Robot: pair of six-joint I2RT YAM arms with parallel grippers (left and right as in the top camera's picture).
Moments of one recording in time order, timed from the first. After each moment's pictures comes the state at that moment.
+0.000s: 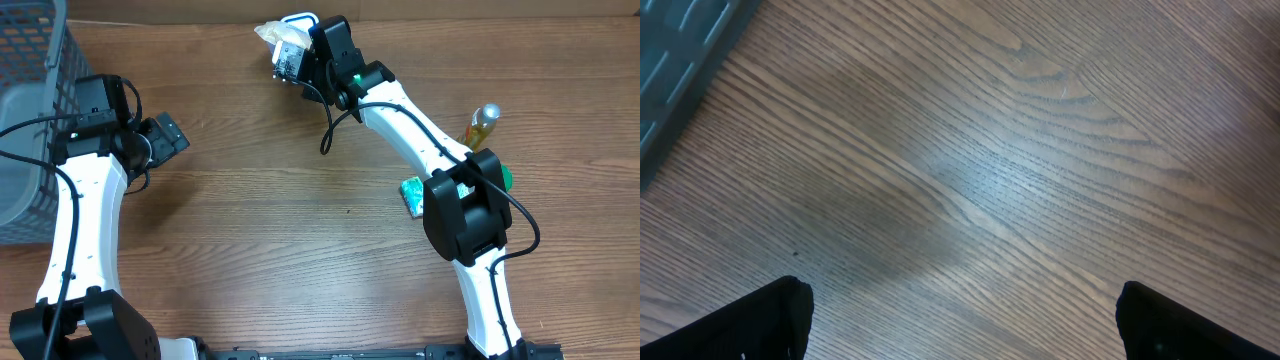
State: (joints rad) left arm 0.20 1.57 1.30 -0.86 0.01 -0.43; right arm 0.50 2.32 2.01 -0.44 -0.02 -0.85
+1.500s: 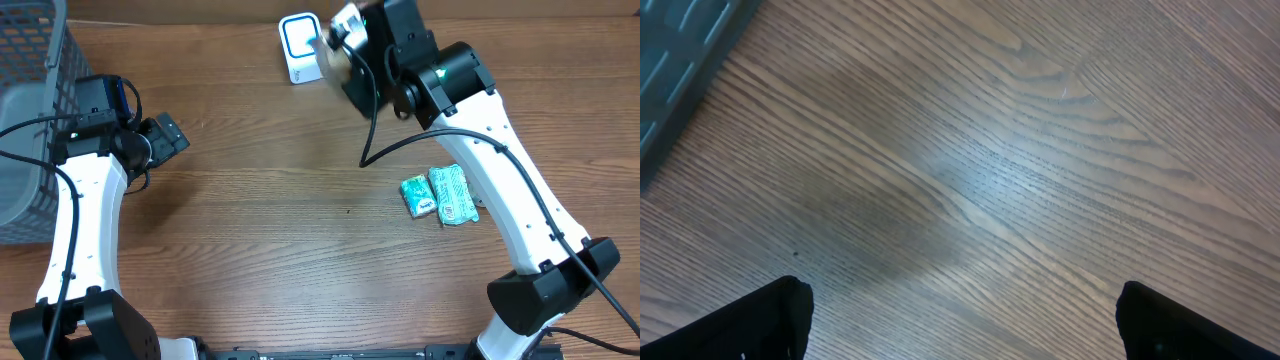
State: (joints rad) left arm 0.20 1.57 1.30 -0.86 0.01 -0.43; right arm 0.48 1.86 2.02 -1.14 0.03 -0.23
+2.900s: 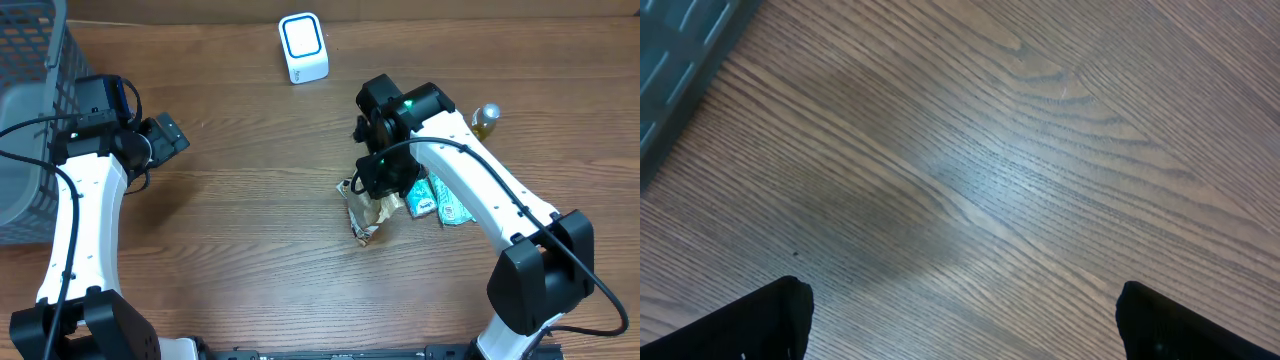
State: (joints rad) left arm 0.20 1.57 1.30 -0.86 0.01 -0.43; right arm 0.48 1.86 1.61 -1.34 -0.11 0.14
